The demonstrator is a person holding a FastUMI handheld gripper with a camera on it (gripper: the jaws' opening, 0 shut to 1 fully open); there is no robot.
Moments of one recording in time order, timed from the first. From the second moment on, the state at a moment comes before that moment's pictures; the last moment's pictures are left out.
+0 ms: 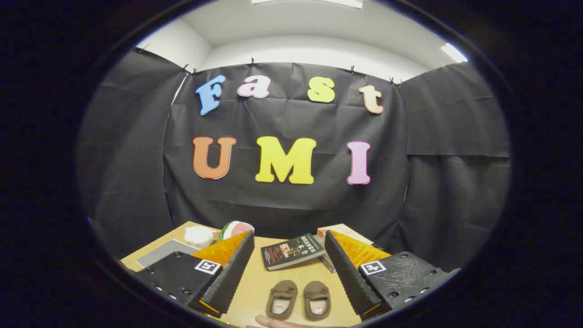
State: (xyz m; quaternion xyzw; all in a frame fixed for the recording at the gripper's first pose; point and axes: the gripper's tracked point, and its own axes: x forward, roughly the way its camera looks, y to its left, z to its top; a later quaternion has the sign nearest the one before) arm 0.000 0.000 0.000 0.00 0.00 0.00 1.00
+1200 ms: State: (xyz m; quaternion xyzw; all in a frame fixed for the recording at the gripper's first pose) arm 0.048 0.053 -0.083 0.02 0.11 0.10 0.99
